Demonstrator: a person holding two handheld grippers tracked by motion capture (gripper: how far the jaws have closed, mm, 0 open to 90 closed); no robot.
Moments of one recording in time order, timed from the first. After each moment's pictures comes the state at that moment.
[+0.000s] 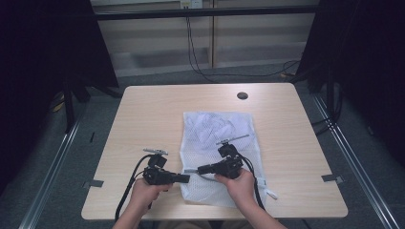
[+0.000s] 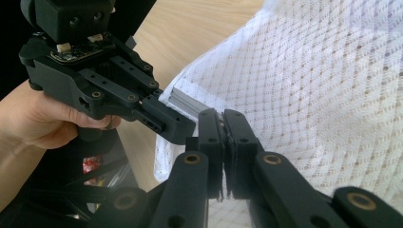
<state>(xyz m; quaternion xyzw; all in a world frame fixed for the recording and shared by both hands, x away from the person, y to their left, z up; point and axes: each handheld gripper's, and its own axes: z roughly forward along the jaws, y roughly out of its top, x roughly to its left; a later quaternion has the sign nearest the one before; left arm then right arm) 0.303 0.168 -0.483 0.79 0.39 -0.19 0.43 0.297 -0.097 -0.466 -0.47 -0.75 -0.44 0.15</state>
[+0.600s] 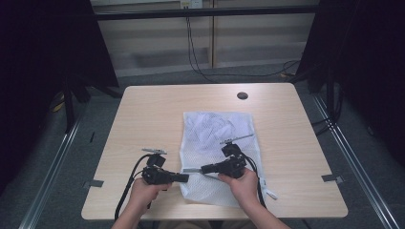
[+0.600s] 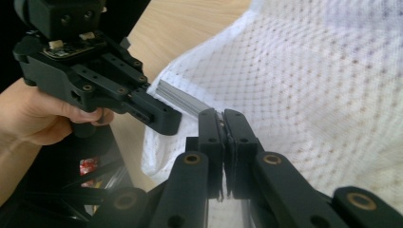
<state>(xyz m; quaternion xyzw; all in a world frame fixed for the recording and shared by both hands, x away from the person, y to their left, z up) 0.304 0.171 -0.483 0.79 0.39 -0.19 0.43 0.298 -0.108 -0.467 -0.47 -0.75 -0.44 0.15</state>
